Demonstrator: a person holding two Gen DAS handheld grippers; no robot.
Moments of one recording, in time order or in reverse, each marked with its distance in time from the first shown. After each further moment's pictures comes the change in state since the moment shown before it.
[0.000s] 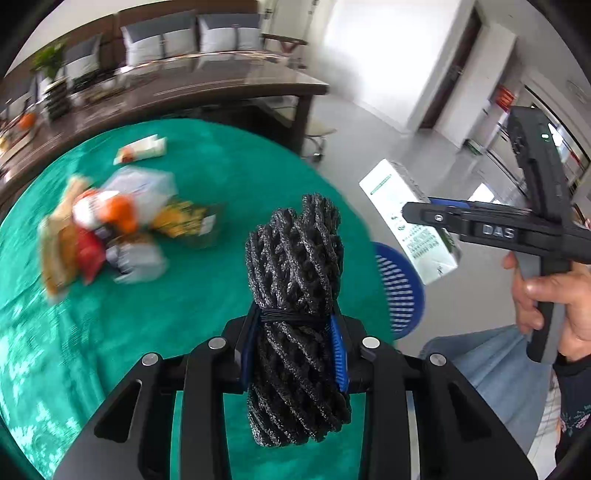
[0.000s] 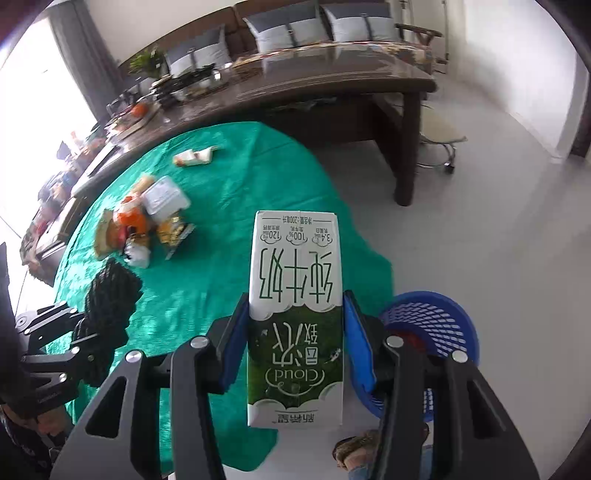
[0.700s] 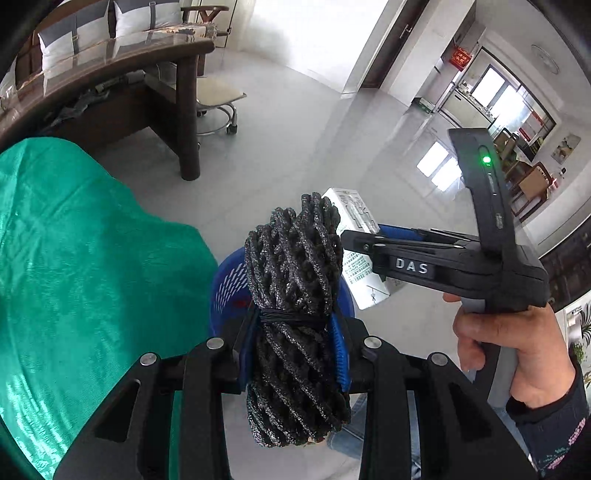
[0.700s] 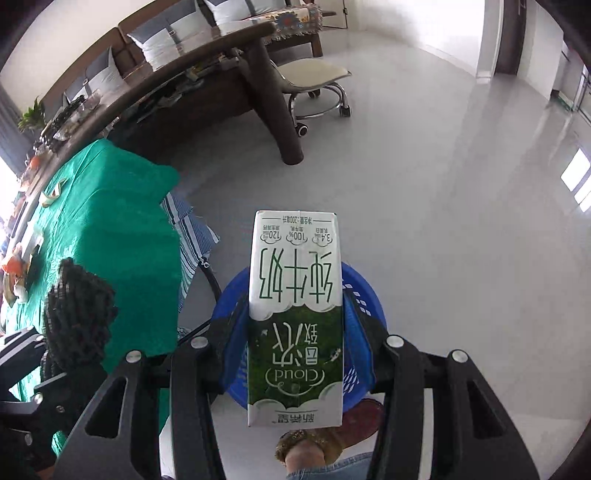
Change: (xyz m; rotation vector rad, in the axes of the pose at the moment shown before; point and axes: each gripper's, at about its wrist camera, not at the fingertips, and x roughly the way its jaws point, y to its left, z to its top) left arm 0.177 -0.172 0.056 0.104 0.131 -0.167; right arm 0.047 -0.180 -0.046 0.269 0.065 -0.127
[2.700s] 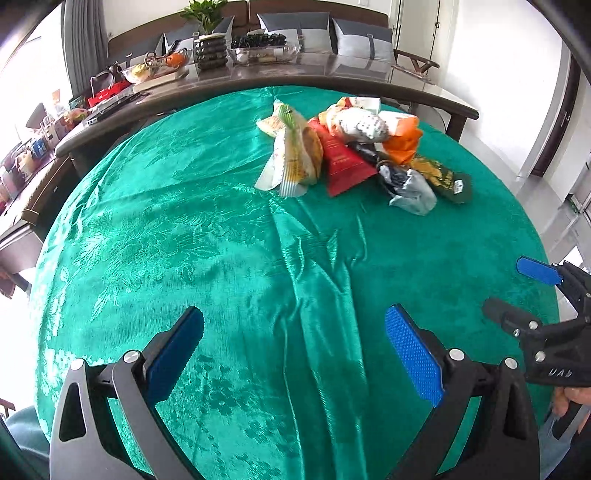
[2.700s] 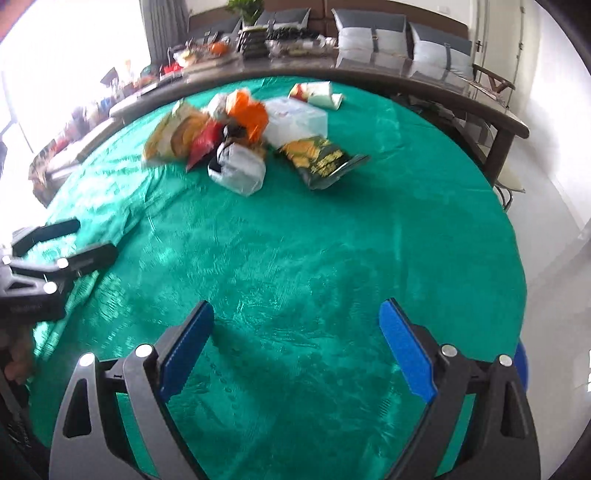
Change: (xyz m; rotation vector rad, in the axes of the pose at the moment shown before) left arm -0.233 0.285 -0.213 -0.404 -0.181 0.569; right arm -0.005 0.349 -0.123 -0.630 -0.111 0.148
